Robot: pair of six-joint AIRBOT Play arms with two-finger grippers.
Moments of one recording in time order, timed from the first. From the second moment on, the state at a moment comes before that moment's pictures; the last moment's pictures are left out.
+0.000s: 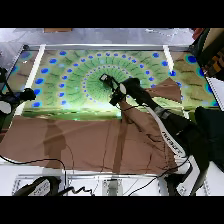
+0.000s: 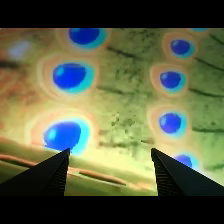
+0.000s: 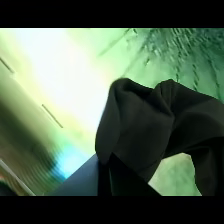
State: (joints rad) left arm 0.31 -1.13 0.92 1.40 -0.38 -1.35; right arm 0.54 -1.84 1.81 -1.59 1.08 1.20
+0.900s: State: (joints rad) left arm -0.07 -1.13 0.92 1.30 -0.59 -1.35; right arm 0.23 -1.22 1.26 -1.61 1.74 1.44
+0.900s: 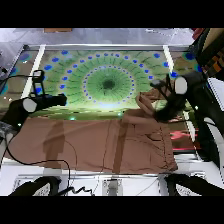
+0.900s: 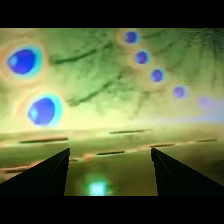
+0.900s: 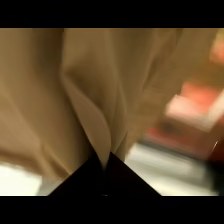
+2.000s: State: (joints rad) left arm -0.23 -1.13 0.92 1.26 -0.56 -1.35; right arm 0.06 -1.43 1.05 -1.24 0.79 1.50
